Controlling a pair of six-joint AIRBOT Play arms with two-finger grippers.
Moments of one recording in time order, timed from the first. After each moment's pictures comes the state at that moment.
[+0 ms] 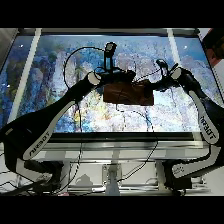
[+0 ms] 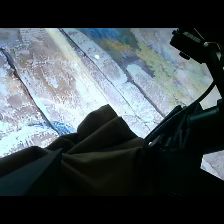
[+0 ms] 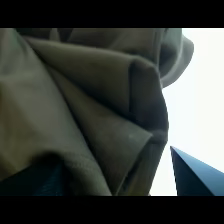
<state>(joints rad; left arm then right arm) -0.61 -1.67 1.46 0.55 -0.34 -0.91 0.01 -1.65 1.32 -1.22 0.92 1.24</state>
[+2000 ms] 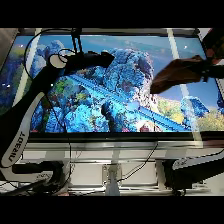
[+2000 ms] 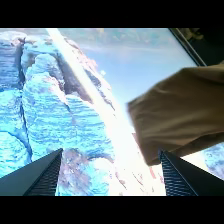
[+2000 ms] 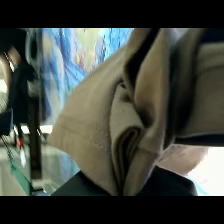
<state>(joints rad) -0.34 -1.50 1.46 0.55 -0.61 -0.91 -0.69 -1.69 1.63 -0.45 1.53 1.19</state>
